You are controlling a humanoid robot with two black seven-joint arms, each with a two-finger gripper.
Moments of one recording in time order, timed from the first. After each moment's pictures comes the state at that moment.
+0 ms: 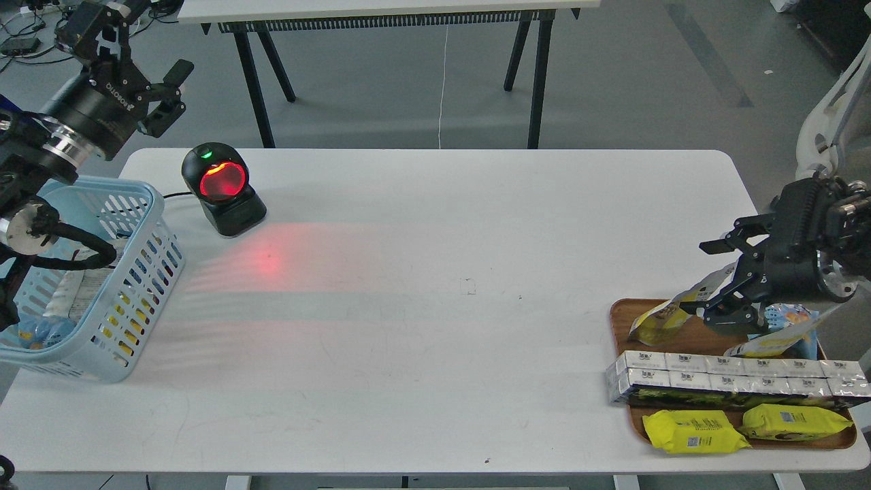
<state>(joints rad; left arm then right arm) -0.80 0.59 -0.74 -0.70 0.47 -0.49 -0.49 1.27 -1.04 -0.25 1.41 -2.18 0.10 0.49</state>
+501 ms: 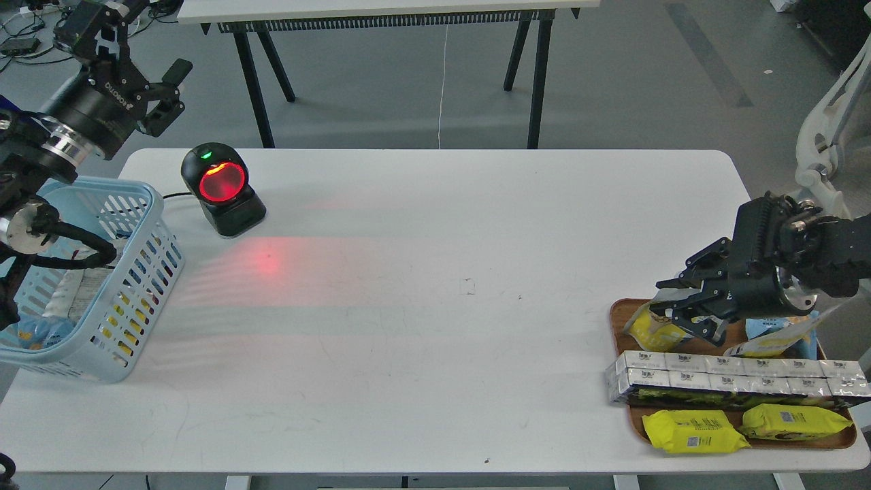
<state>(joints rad) -0.80 0.59 -0.74 -0.69 0.47 -0.49 -0.49 1.24 -1.00 -0.25 1.42 -2.18 0.11 0.49</state>
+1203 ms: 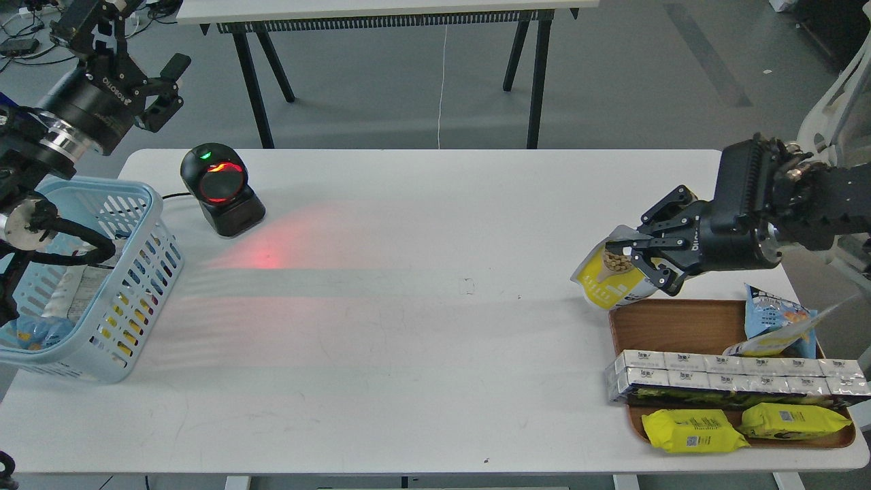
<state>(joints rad) -0.81 0.59 -0.74 -0.69 0.46 -0.49 -0.49 1.31 -0.98 -0.10 1.54 -2.18 0.12 0.49</state>
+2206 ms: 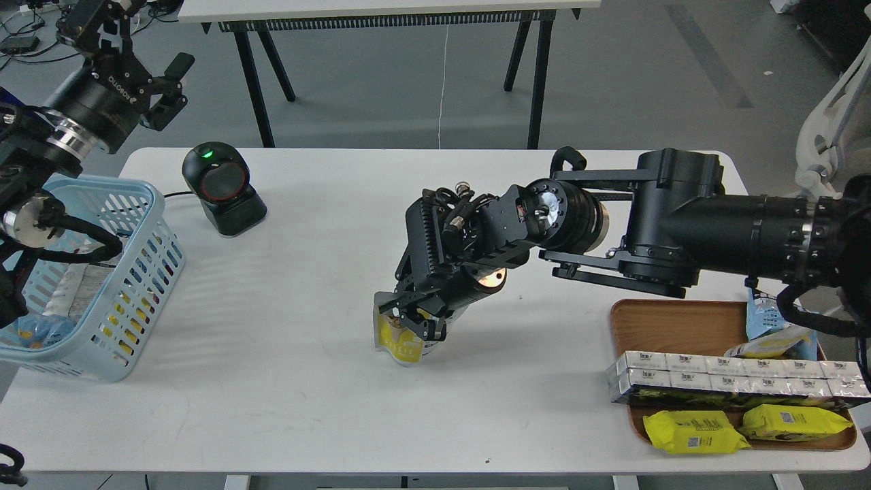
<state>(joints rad) -0.83 0.56 -0.74 -0.66 0.47 -0.49 -0.49 1.39 -0.12 -0.15 1.19 -2.18 0.22 0.49</state>
